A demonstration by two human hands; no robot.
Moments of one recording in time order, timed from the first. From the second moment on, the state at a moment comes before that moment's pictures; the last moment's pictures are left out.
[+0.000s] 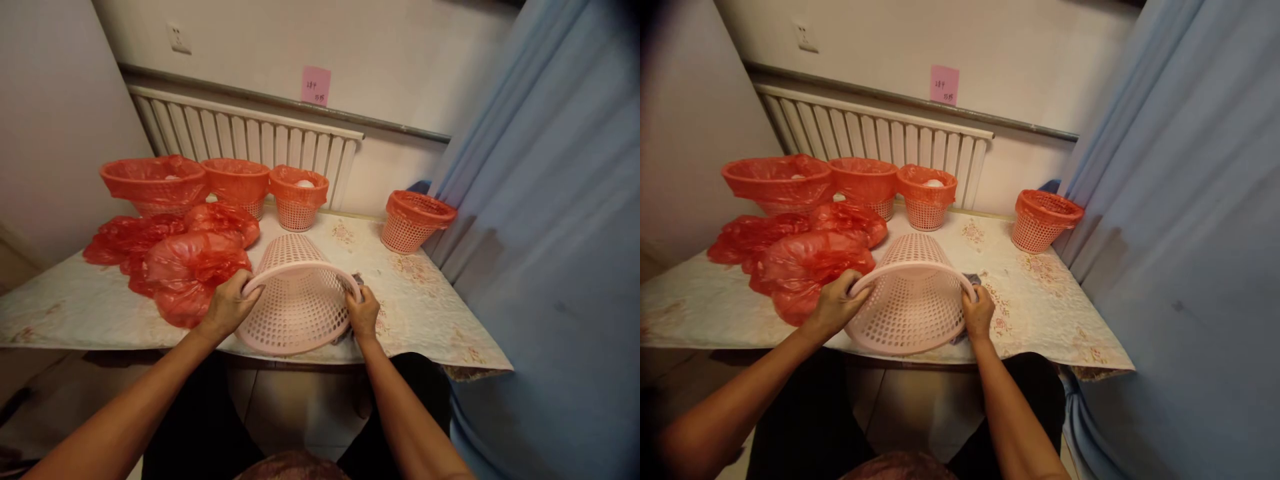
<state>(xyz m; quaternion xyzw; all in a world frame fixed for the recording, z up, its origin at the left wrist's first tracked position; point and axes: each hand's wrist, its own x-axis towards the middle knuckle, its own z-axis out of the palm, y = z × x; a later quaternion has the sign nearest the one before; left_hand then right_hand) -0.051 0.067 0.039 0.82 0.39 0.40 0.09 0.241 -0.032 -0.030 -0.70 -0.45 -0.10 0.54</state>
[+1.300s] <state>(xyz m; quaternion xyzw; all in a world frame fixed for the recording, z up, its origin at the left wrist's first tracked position) -0.042 0.062 0.043 0.85 0.36 0.39 -0.01 0.242 -0.019 0.044 -0.61 -0.66 -0.28 0.34</state>
